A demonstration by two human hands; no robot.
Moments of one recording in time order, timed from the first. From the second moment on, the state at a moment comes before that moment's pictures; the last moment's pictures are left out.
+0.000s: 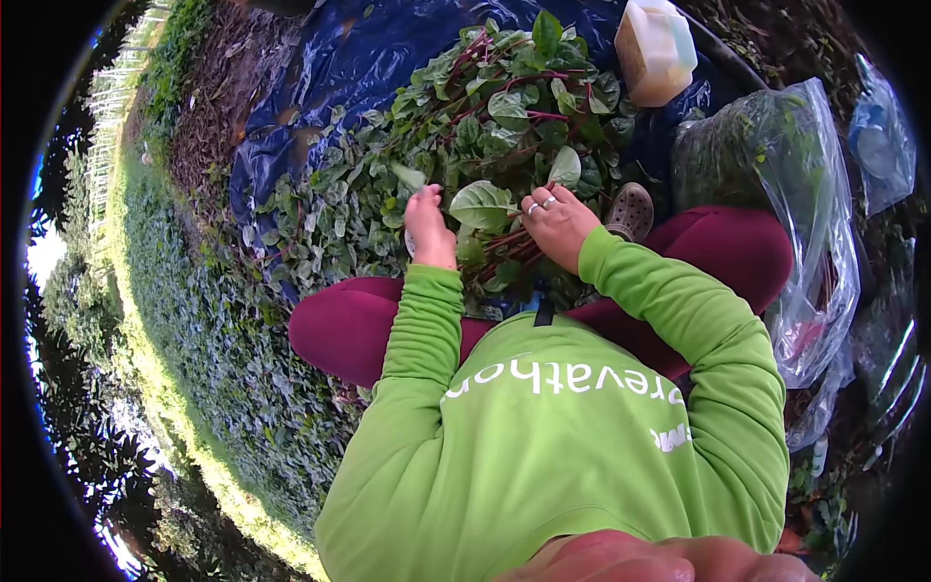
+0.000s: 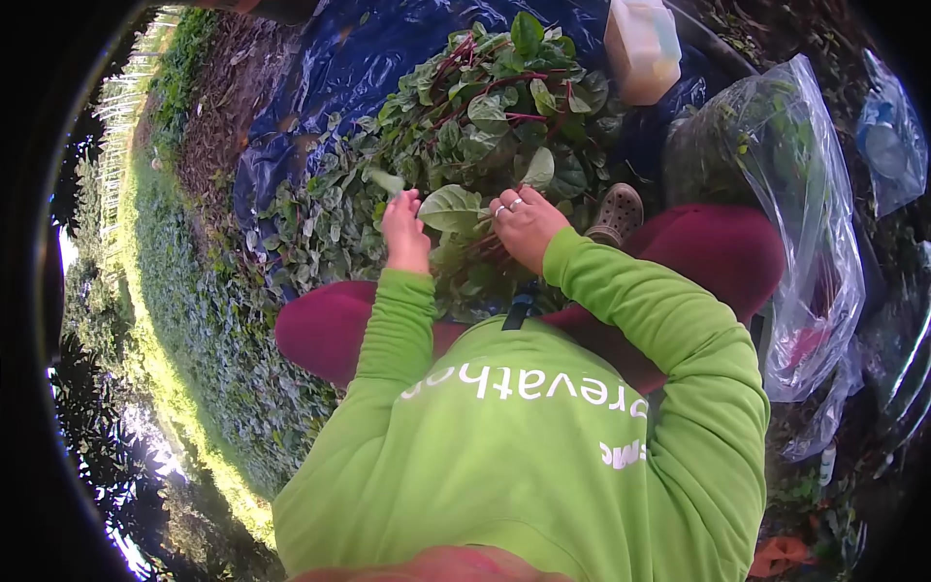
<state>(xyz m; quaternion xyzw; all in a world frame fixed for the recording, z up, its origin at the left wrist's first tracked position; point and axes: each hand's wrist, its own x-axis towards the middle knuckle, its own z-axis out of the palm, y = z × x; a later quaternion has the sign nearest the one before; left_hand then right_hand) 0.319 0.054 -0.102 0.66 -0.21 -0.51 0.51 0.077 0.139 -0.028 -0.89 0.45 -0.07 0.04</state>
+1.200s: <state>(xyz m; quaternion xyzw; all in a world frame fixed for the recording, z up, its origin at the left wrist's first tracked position) 0.236 0.059 -0.061 0.51 -0.40 -0.76 0.08 0.084 0.147 -0.044 -0.91 0.40 -0.10 0.03</state>
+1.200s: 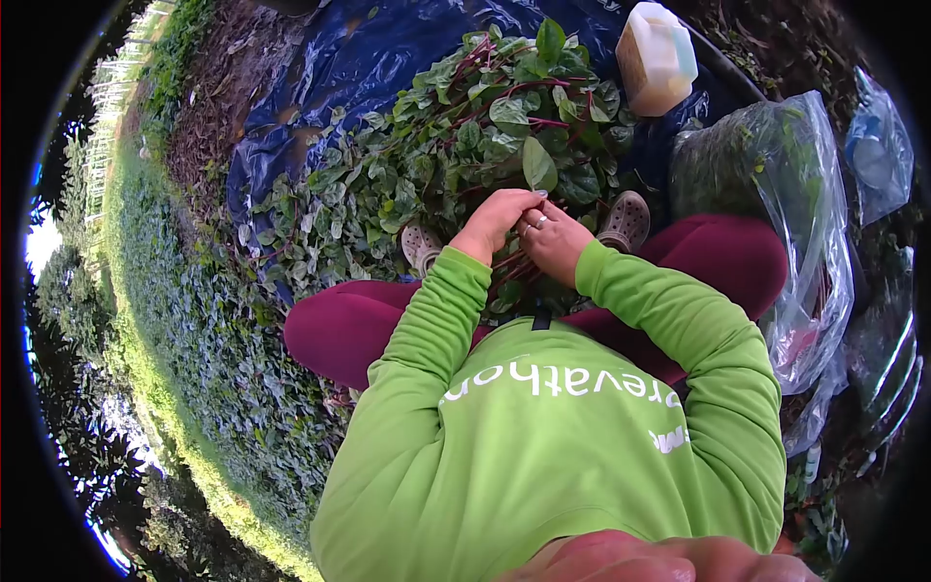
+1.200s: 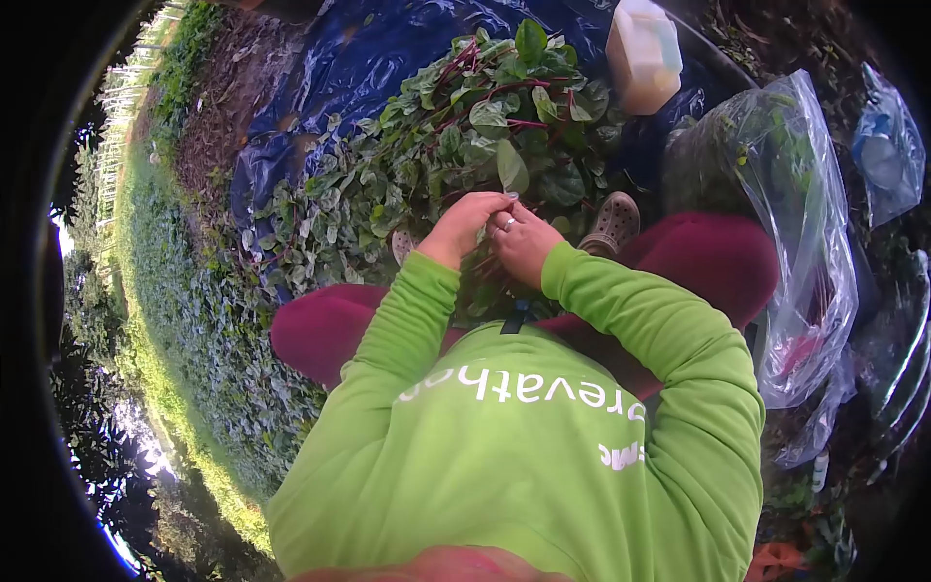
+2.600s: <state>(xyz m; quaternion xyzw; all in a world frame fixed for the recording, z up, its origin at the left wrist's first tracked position) 0.212 0.032 -0.061 0.46 -0.79 -0.37 0.18 0.065 0.112 -0.042 -0.80 0.60 -0.06 0.00</state>
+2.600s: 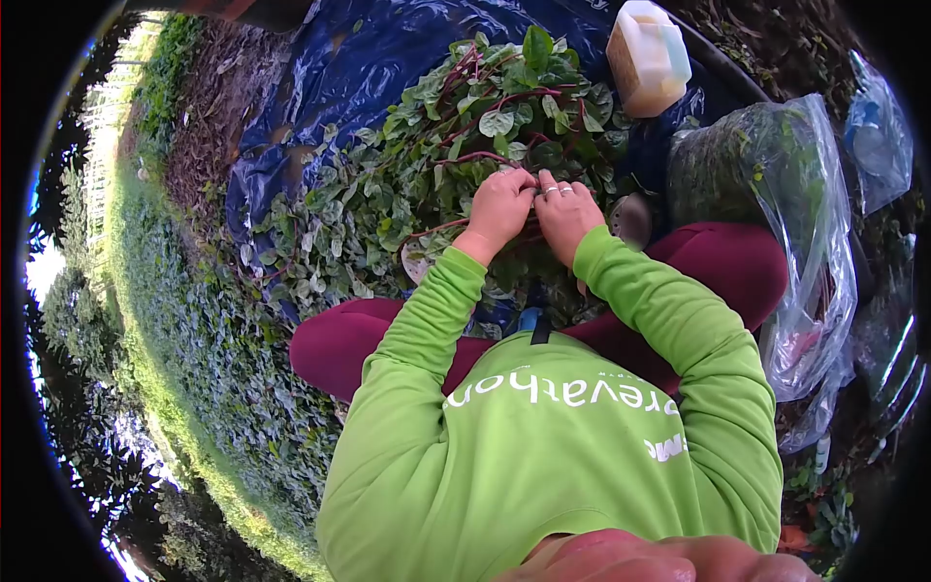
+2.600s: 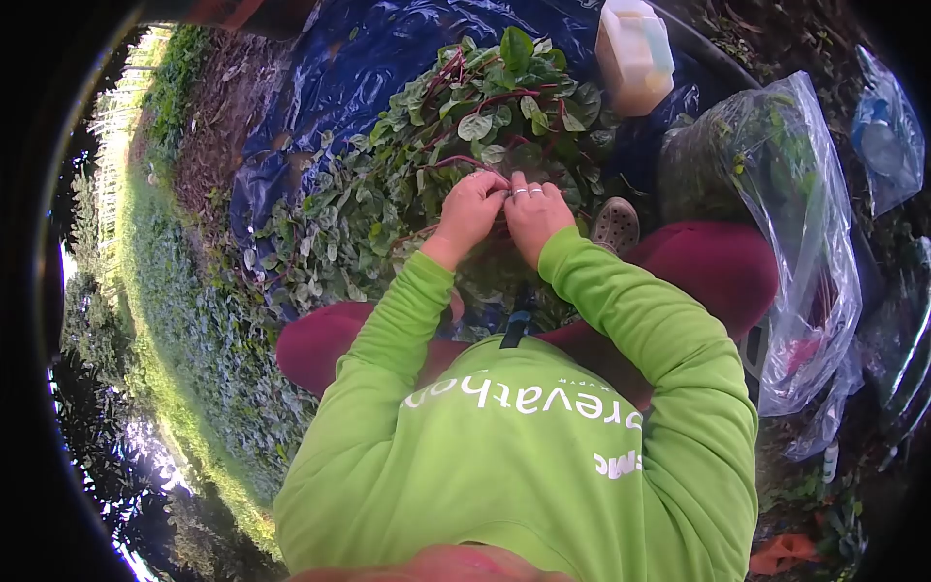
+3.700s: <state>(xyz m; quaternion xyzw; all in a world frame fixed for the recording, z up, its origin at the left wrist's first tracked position) 0.315 0.010 -0.021 0.30 -0.94 -0.12 -0.05 0.079 0.128 -0.023 -0.89 0.45 -0.05 0.07</state>
